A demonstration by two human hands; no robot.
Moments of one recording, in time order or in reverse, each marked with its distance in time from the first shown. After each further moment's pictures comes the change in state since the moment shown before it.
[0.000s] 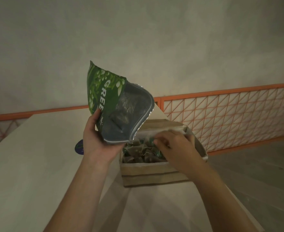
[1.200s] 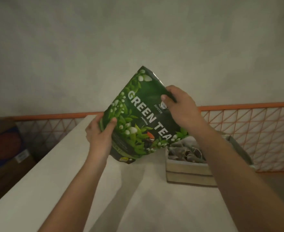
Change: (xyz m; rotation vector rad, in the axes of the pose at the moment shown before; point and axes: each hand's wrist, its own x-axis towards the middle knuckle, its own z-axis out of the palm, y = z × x) left_hand -0.073 0.111 -0.034 1.277 0.627 0.721; right_hand 0.067 -0.136 -0.033 0.565 0.147 -0.246
